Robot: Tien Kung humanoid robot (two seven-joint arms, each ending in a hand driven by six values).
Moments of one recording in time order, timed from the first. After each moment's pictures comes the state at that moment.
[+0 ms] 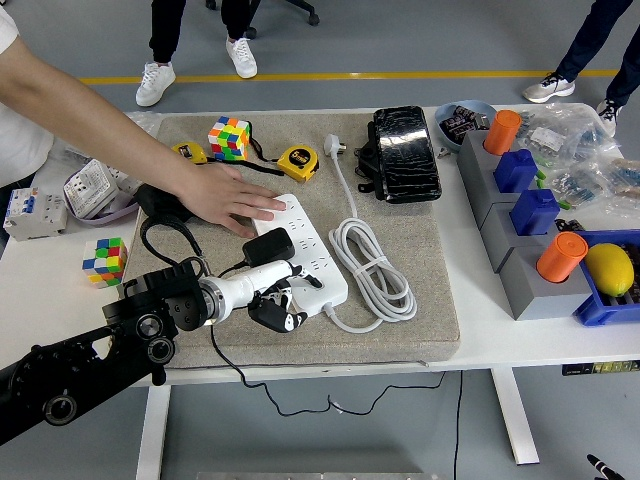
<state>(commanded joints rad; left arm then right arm) -0.52 0.31 -0.63 -1.46 1.41 -0.13 0.52 0.08 -0.28 0.67 0.36 -0.34 -0.09 0.03</state>
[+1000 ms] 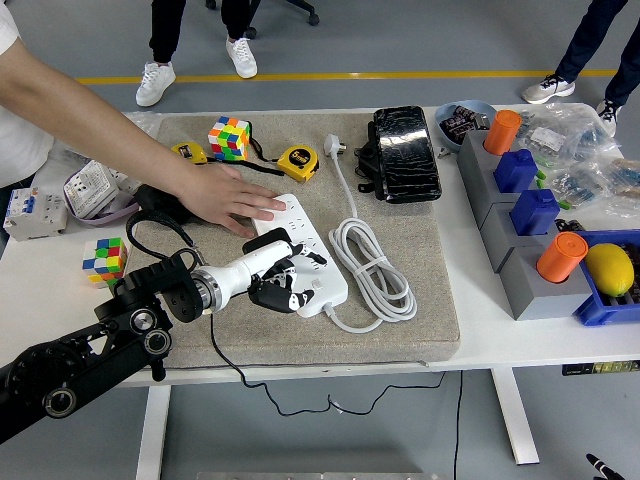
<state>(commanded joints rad) -0.50 0.31 -0.66 -1.43 1.34 0.01 0.32 0.07 -0.28 0.68 0.36 -0.34 -0.09 0.03</state>
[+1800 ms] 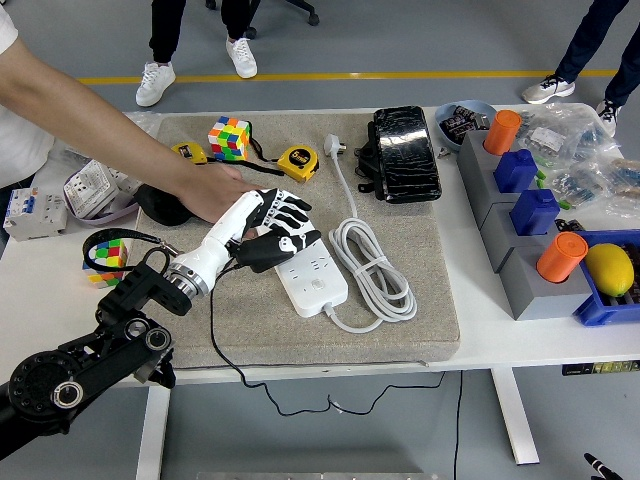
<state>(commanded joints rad) -0.45 0.30 -0.66 -1.34 1.15 0.35 -0.10 0.07 -0.27 0.70 0.37 -0.35 -0.09 0.03</state>
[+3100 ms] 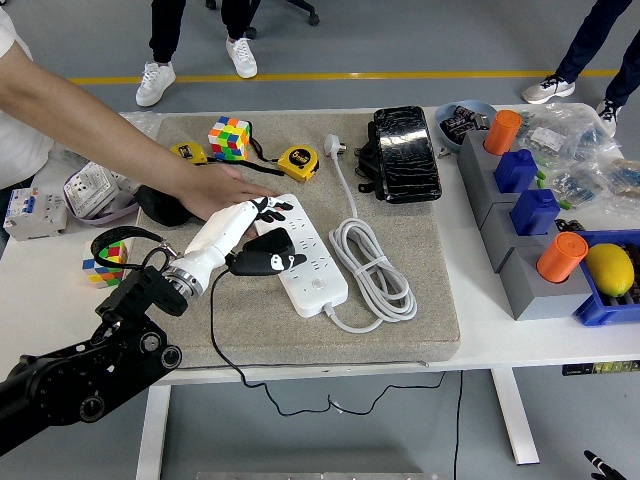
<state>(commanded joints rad) -0.50 0.28 -0.60 -1.19 1.63 0.41 0.07 0.07 -0.28 0.69 0.37 -0.36 -0.09 0.03</state>
